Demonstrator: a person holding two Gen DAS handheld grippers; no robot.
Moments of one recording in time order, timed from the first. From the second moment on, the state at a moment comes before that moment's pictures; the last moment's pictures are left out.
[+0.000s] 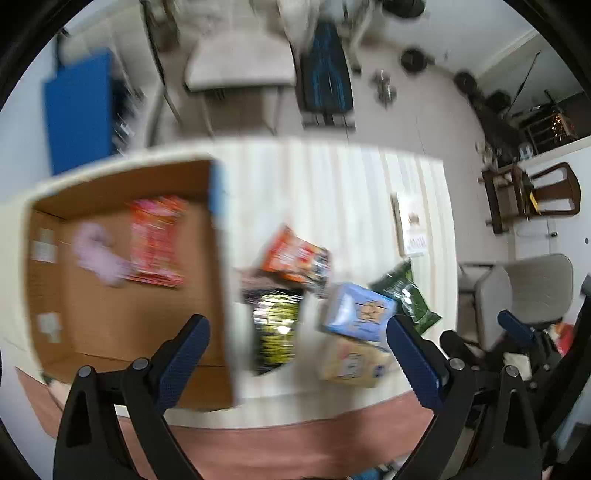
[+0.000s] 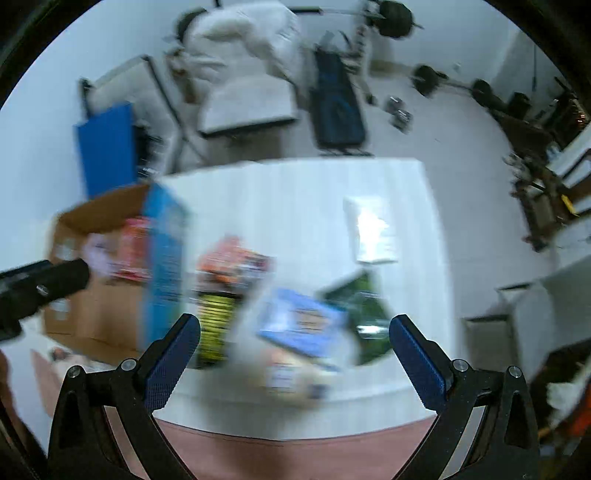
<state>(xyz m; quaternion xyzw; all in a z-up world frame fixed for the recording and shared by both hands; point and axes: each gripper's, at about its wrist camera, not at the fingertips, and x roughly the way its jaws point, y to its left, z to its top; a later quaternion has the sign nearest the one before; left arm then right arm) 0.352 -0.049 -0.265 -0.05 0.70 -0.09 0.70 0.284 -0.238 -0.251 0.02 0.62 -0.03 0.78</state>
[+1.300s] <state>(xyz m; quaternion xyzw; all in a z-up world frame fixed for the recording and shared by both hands) 0.407 -0.130 -0.442 0.02 0.80 0.02 0.60 0.309 -0.307 -0.441 0.02 0.77 -0.01 0.63</state>
